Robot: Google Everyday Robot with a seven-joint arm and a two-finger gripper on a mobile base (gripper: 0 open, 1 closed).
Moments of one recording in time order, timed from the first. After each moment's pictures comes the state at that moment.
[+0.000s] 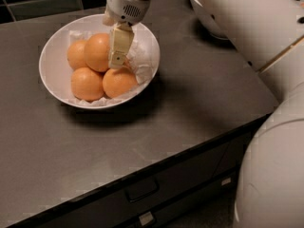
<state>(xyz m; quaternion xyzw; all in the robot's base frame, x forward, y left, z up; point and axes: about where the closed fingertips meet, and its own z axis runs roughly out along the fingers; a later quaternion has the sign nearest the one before) 0.607 0.093 0.960 -0.76 0.60 0.09 0.23</state>
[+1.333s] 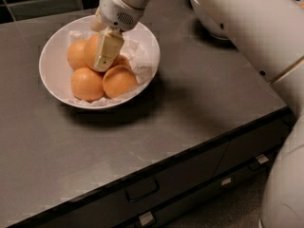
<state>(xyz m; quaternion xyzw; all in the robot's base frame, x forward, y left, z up) 0.590 0.122 0.964 -0.75 0.57 0.13 0.29</state>
